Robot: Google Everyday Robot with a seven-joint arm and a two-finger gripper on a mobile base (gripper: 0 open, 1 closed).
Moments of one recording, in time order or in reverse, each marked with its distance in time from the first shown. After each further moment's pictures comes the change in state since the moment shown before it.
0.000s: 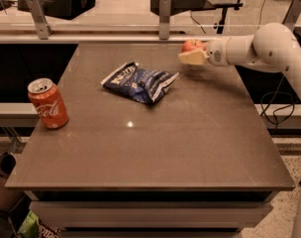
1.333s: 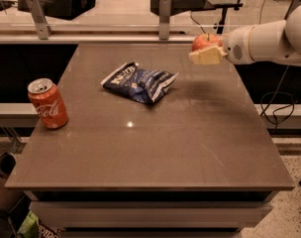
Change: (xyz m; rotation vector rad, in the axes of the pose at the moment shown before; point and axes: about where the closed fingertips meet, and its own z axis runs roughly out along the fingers) arm -0.029 0.067 -0.095 0.043 0.078 -0.078
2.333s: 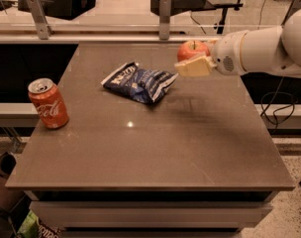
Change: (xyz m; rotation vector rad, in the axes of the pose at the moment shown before) arm -0.012 0.081 -0.019 -0.043 -0.008 -0.092
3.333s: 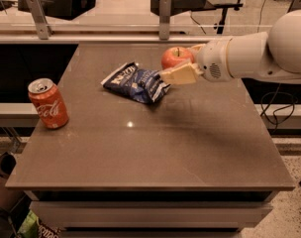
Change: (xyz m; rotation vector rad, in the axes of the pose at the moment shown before) arm -0.009 0.046 0.014 -0.095 -0.018 -0.032
